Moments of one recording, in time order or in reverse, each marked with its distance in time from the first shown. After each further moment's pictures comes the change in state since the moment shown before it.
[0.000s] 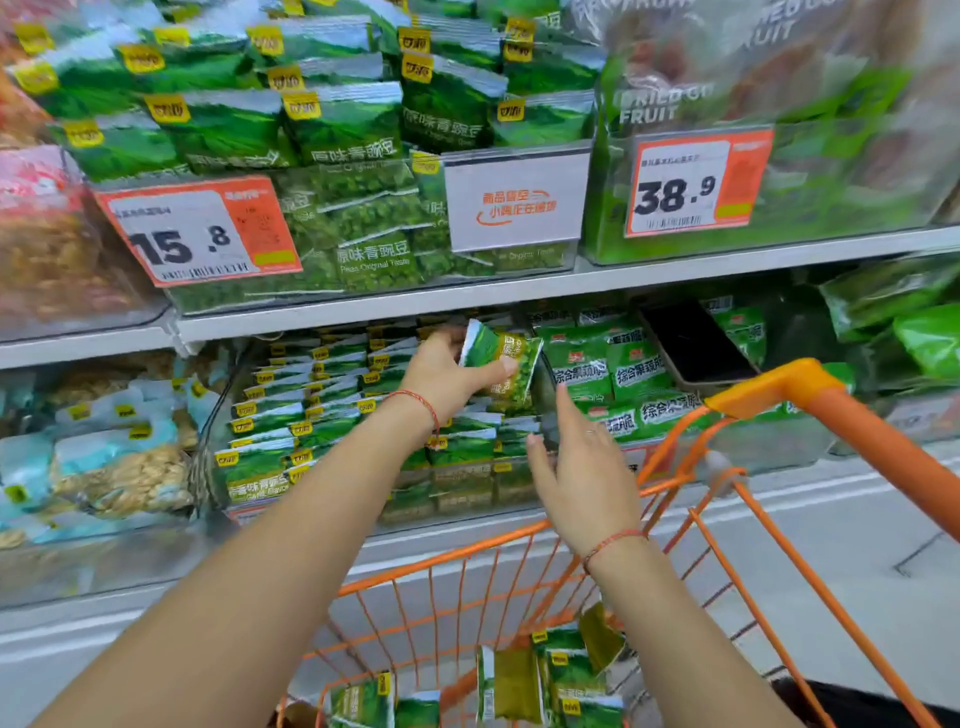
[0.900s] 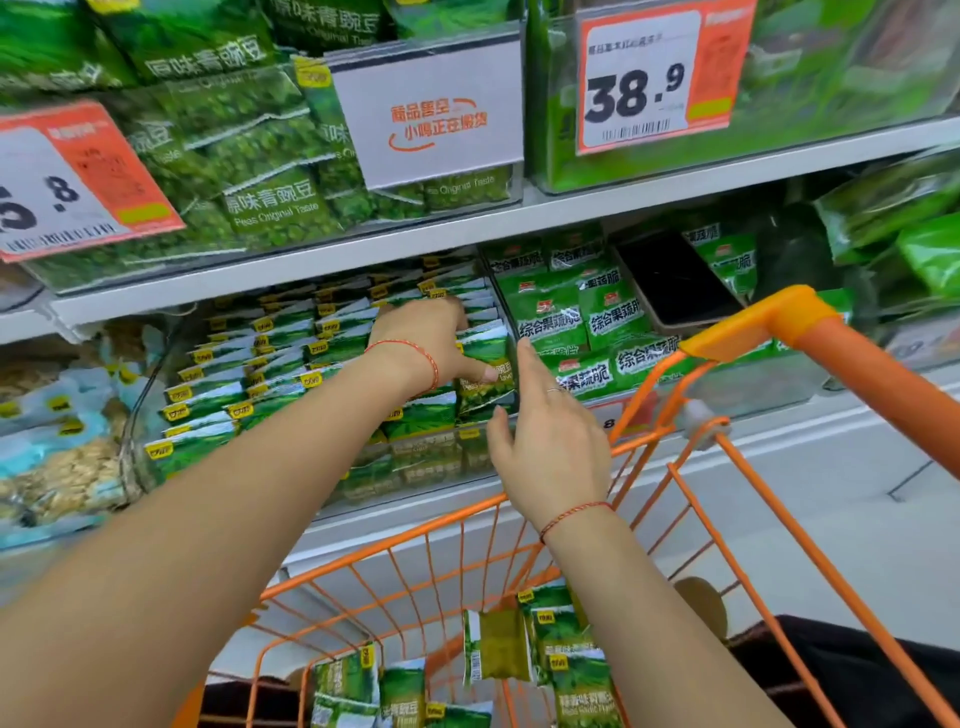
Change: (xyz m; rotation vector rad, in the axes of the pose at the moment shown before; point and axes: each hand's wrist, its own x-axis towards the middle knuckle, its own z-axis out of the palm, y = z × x) left_hand 0.031 0.005 0.027 1.134 -0.146 0.134; right_hand -0.001 0.004 0.010 -0.036 0.163 -0.045
